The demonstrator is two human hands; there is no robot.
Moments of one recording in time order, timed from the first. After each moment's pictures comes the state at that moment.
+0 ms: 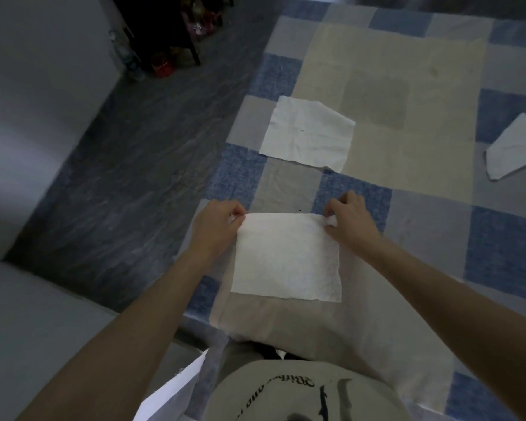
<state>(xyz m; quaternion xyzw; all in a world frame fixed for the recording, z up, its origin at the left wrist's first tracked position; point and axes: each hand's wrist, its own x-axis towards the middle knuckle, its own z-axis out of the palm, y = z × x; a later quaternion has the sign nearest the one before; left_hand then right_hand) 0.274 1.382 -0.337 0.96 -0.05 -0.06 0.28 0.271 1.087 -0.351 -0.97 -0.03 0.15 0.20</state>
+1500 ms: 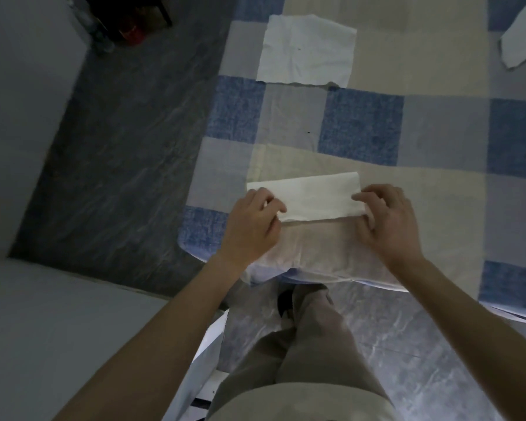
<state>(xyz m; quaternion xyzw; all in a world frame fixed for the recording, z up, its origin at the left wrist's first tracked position) 0.141 1.369 -0.352 0.93 -0.29 0.06 0.23 0.089 1.109 -0.367 -0.97 0.00 -0.11 0.22</state>
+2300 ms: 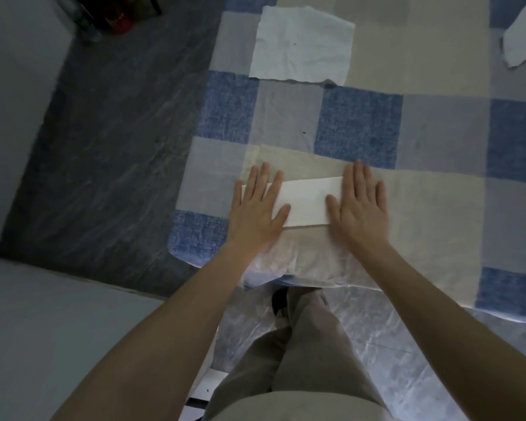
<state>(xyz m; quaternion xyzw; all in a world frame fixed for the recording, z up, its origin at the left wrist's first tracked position) 0.169 1.353 -0.408 0.98 -0.20 -0.07 0.06 0.127 1.140 -0.400 -0.99 0.11 0.09 0.10</state>
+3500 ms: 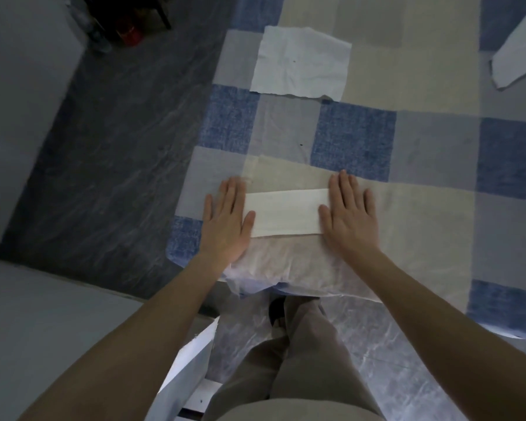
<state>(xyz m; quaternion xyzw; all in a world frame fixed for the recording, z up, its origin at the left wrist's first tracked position) 0.166 1.394 -0.401 0.99 -0.13 -0.08 0.03 0.133 1.140 -0.401 -0.99 0.06 0.08 0.09</state>
